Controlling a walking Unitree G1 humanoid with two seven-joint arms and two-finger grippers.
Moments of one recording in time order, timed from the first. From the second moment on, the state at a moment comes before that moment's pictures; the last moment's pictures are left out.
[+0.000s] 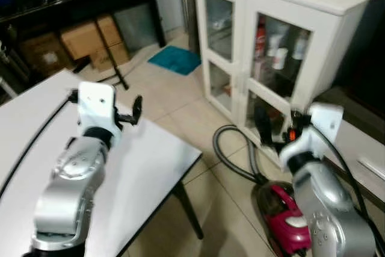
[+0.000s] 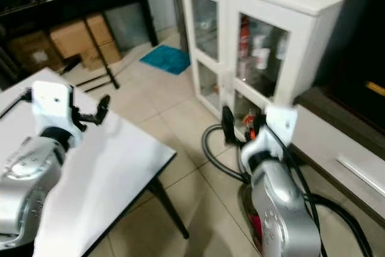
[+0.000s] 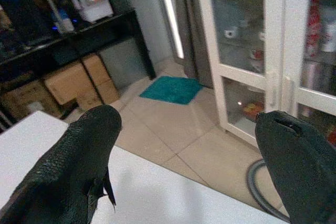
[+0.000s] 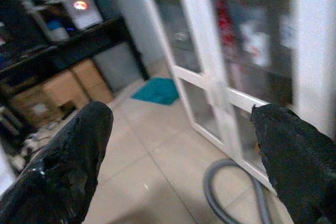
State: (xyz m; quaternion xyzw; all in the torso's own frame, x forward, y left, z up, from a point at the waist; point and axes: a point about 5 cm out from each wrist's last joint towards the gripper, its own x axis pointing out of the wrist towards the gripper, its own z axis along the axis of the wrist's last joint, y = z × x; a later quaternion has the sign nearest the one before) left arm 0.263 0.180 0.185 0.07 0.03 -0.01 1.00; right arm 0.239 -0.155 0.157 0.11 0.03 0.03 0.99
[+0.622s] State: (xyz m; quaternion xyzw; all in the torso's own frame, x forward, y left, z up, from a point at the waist) left arm 0.236 0.195 0.175 0.08 0.01 0.06 1.00; right arm 0.243 -0.138 0.170 0.07 0.04 0.15 0.99
